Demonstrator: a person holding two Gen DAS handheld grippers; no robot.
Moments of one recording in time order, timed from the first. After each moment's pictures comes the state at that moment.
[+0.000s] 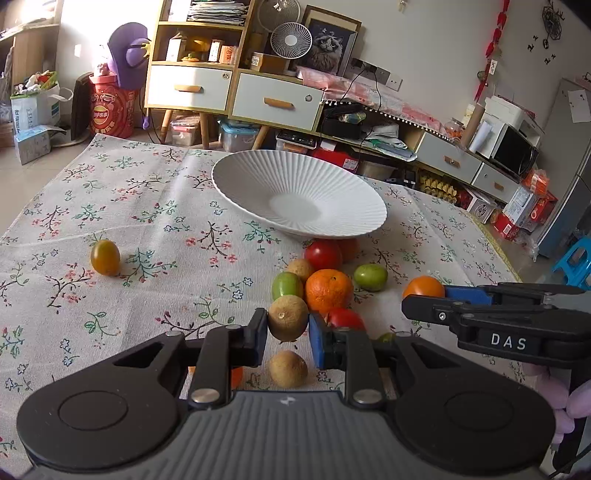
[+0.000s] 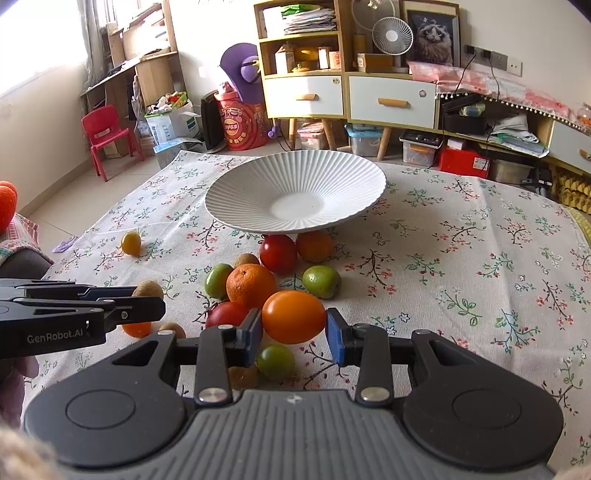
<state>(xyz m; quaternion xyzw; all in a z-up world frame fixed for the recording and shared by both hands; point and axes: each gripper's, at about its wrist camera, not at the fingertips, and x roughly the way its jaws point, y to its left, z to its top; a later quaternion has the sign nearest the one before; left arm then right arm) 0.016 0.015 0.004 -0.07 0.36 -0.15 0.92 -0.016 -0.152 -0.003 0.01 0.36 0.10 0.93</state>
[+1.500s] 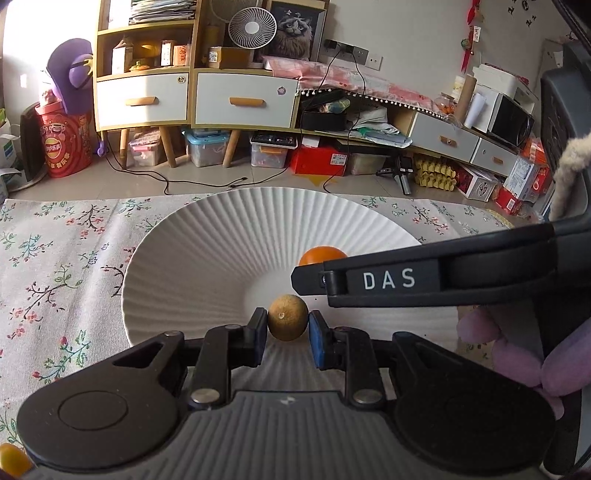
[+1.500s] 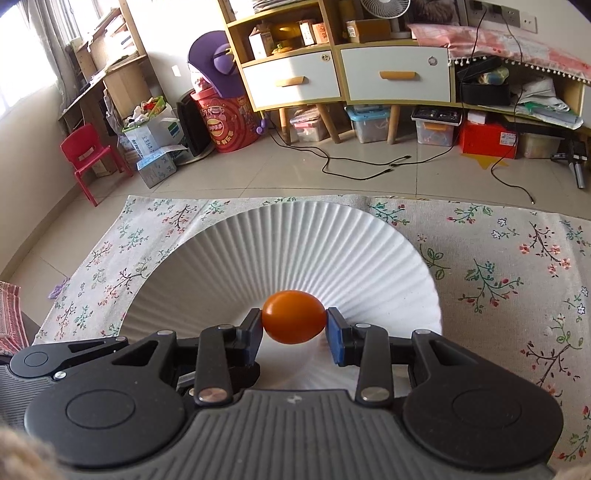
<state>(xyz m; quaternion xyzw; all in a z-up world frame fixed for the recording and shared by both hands) 0.157 -0.037 -0.011 0.00 0.36 -0.19 0.91 0.149 -0.157 -0.014 0.08 0.40 0.11 0.91</state>
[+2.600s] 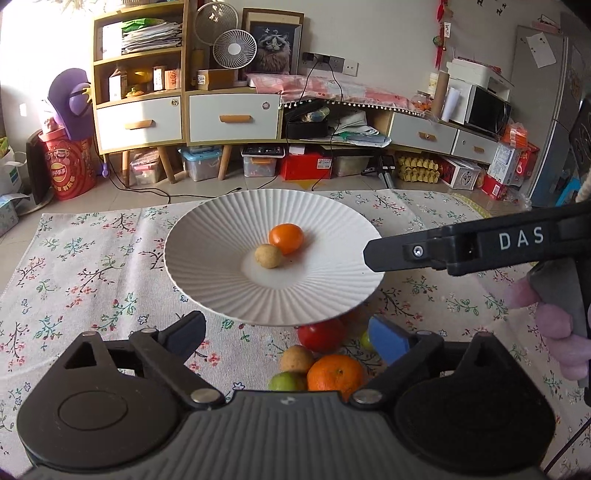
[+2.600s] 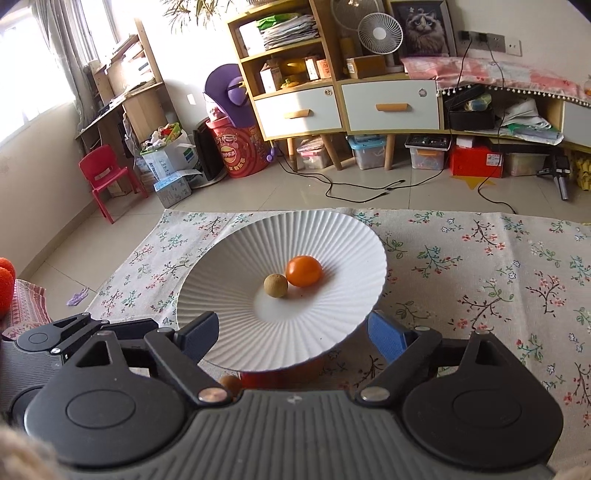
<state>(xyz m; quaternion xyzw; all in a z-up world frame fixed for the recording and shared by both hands) 0.083 -0.014 0.017 0.03 0.34 -0.20 0.92 0.066 -0.178 0.024 0.09 0.35 0.11 0.92</state>
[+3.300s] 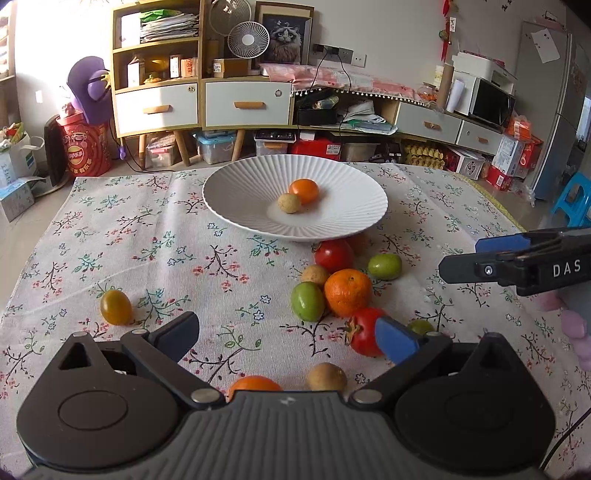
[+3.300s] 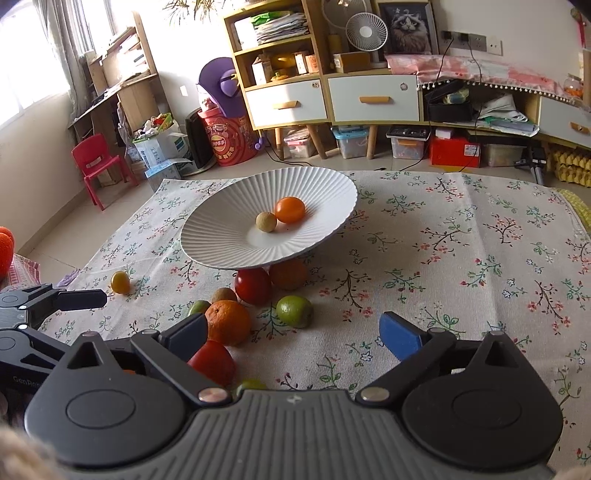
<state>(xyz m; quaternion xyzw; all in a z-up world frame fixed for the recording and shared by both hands) 0.026 0.024 0.000 0.03 0.35 -0.19 0.92 0.003 -0.180 0.006 0.07 0.35 0.09 0.93</state>
